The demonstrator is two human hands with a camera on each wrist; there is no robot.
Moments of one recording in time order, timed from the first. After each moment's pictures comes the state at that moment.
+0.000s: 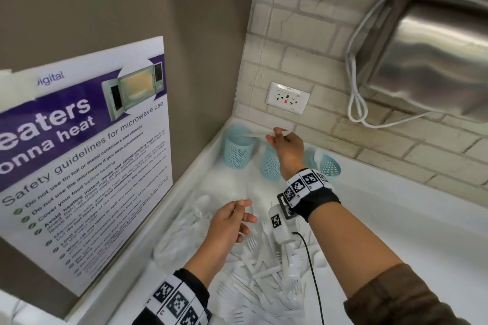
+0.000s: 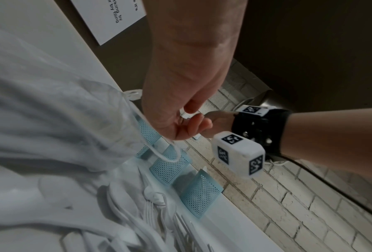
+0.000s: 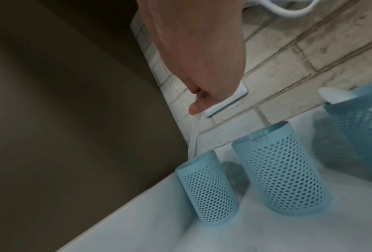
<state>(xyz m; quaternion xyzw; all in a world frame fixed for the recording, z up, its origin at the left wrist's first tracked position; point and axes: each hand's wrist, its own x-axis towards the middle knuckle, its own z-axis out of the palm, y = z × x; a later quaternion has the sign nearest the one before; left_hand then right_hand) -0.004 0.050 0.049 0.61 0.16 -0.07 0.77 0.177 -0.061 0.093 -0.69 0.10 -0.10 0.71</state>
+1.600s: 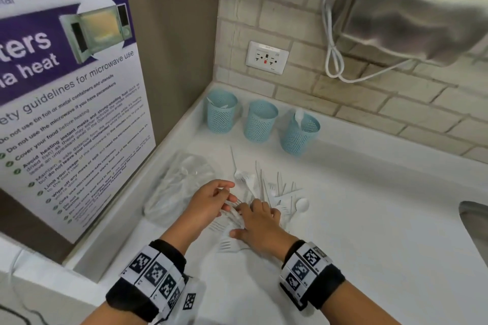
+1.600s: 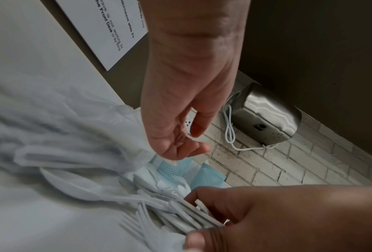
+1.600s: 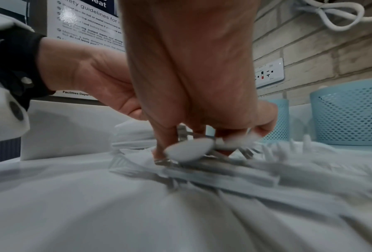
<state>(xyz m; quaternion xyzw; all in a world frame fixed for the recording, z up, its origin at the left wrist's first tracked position) -0.047 0.058 0.037 0.73 0.10 -0.13 0.66 -0.042 -0.090 -0.009 -0.97 -0.12 0.22 0.06</state>
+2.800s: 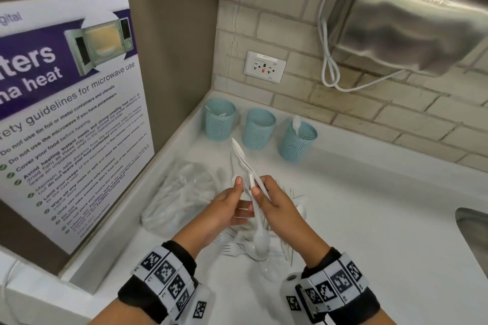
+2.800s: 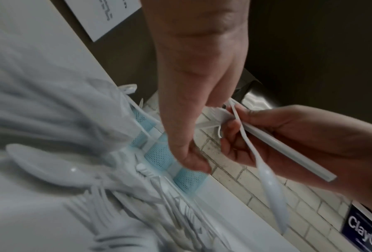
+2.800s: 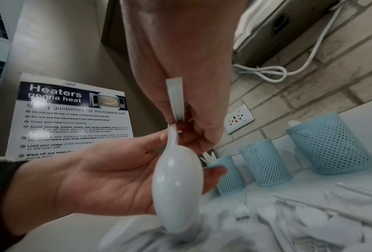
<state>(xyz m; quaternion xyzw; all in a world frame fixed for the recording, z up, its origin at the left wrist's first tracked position) -0.034 0.035 0.034 0.63 0.07 -0.22 0.74 -0.043 -0.109 0.060 -0.83 -0.12 0.06 0.54</state>
